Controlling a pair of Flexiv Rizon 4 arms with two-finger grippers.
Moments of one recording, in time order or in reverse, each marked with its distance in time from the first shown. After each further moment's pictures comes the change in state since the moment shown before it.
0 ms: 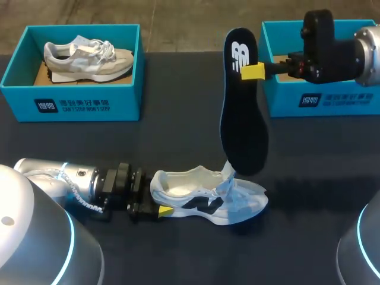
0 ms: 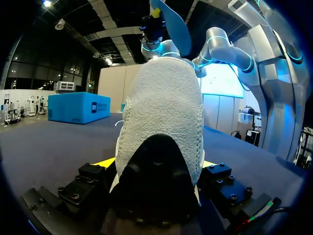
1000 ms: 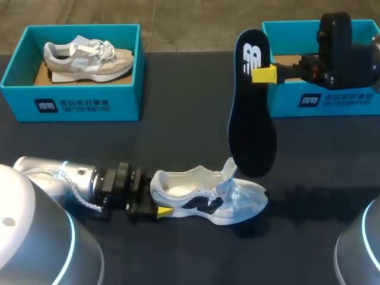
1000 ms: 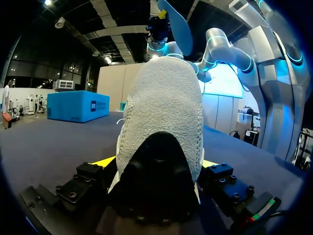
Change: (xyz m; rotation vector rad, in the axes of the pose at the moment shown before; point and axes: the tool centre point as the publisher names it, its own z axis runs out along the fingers) left arm 0.000 0.002 -0.002 -0.010 0.013 -0.006; right arm 0.017 -0.003 -0.013 -0.023 -0.034 -0.046
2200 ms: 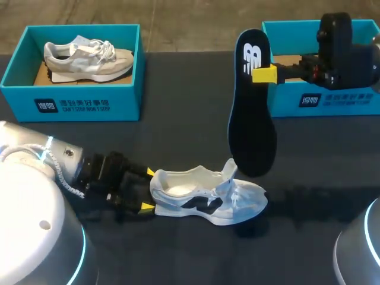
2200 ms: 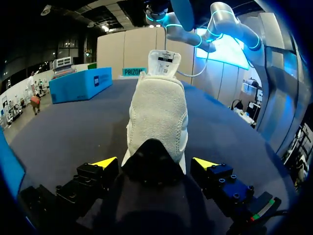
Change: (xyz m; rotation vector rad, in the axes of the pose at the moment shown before) left arm 0.000 -0.005 -0.055 -0.393 -0.056 0.030; right arm 0.000 0.000 0.000 0.000 0.000 0.001
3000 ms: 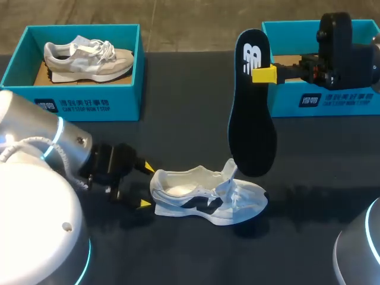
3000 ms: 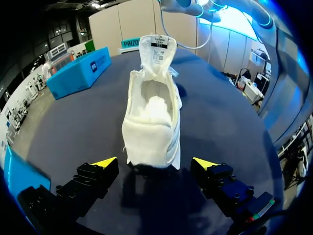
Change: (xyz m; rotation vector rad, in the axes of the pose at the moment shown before) left arm 0.009 -0.027 -0.023 -0.341 -0.075 0.081; right arm 0.000 0.000 0.000 0.000 -0.001 0.000
